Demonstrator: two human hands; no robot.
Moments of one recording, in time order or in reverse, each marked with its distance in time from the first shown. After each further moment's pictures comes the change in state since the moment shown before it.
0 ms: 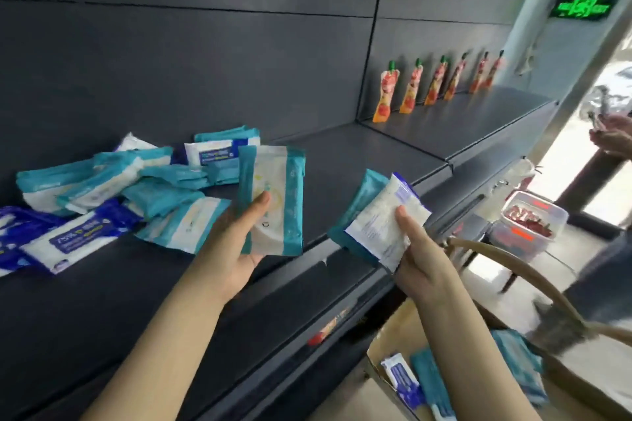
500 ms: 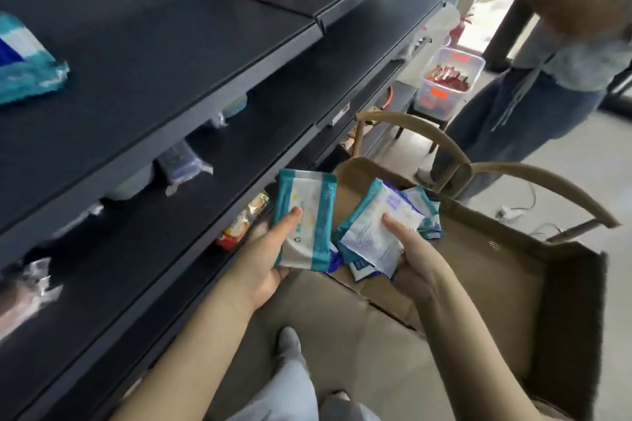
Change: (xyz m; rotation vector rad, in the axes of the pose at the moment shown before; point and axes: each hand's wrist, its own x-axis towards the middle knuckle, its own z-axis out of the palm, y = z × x) left_hand -0.060 -0.261 0.149 0.244 -0.031 -0.550; right_hand -0.108 -0.041 -0.262 0.175 0.424 0.161
